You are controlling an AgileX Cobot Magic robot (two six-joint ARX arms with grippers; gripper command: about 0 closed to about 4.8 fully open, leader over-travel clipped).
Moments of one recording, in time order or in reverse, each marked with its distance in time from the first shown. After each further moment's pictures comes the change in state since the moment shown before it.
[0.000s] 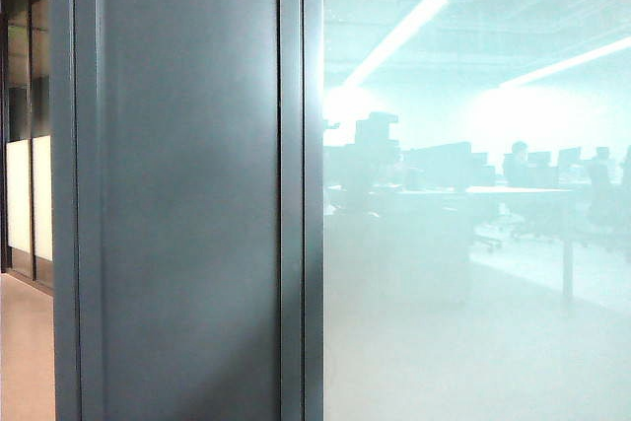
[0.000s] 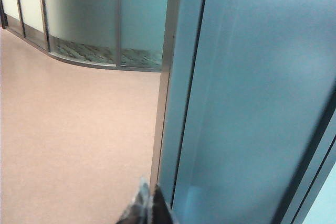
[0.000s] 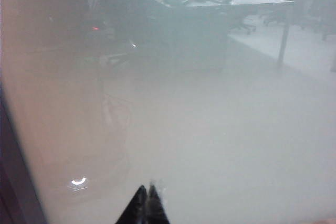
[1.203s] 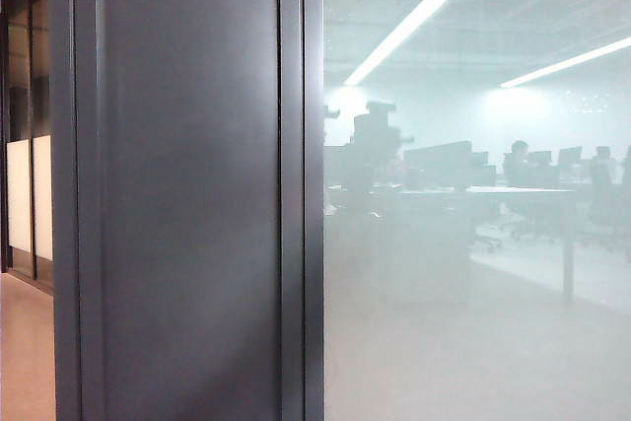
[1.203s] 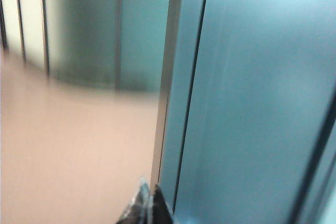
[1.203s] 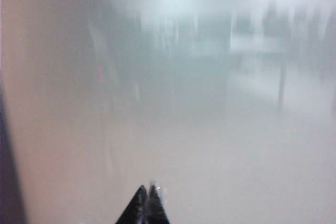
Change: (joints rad) left arm 0.000 0.000 0.000 0.125 -0.001 -0.001; right arm 0.000 0.000 0.000 0.208 0.000 0.000
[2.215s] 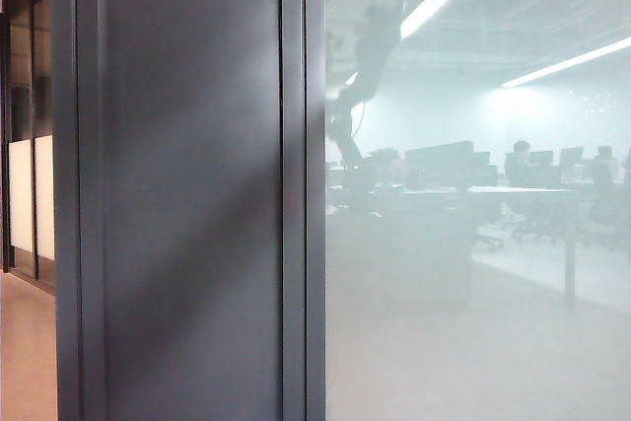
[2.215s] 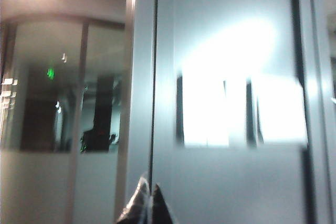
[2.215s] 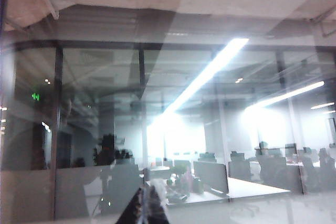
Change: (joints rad) left arm 0.000 0.886 1.069 0.343 0.149 0.000; right arm 0.000 0.649 0.787 0.329 0.044 0.000
